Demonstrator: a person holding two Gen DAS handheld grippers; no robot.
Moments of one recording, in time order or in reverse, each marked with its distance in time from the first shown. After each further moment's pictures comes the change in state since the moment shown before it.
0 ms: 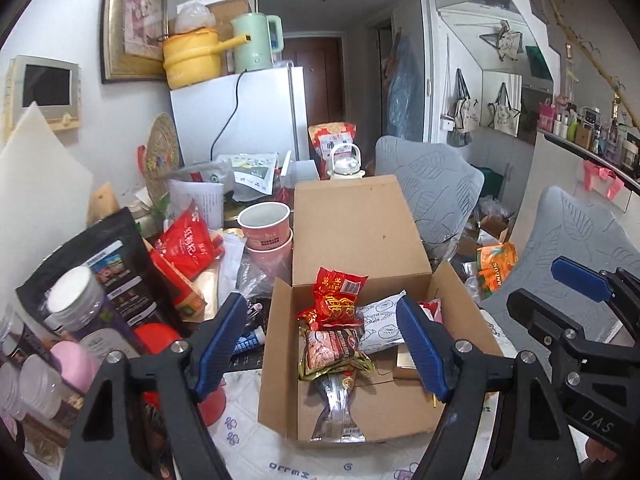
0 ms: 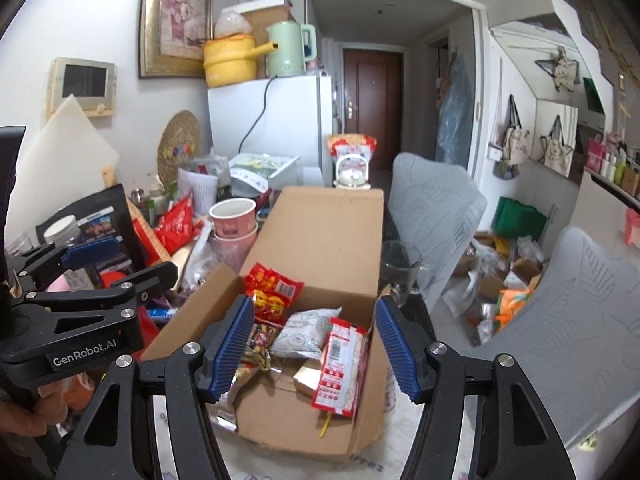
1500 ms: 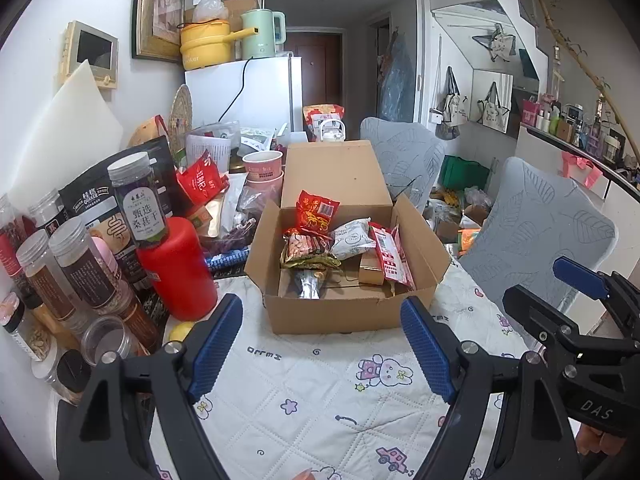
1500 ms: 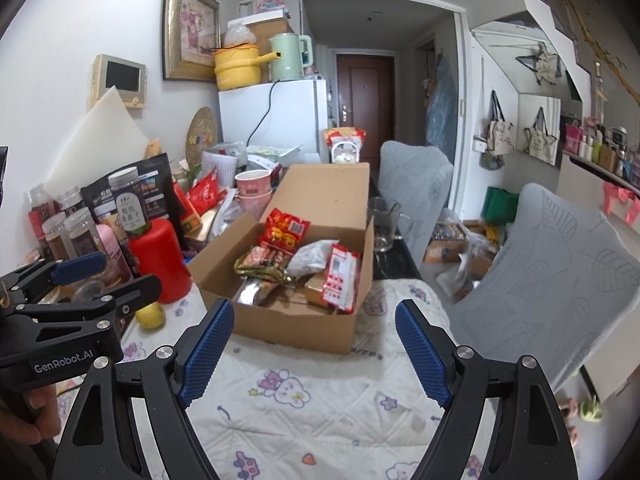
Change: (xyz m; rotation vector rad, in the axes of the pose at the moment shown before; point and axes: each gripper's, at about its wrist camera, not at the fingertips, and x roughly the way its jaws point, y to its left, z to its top) left arm -0.108 -0.024 -0.117 -0.042 0.030 -0.021; right arm -0.112 0.009 -0.105 0.039 0.001 0.001
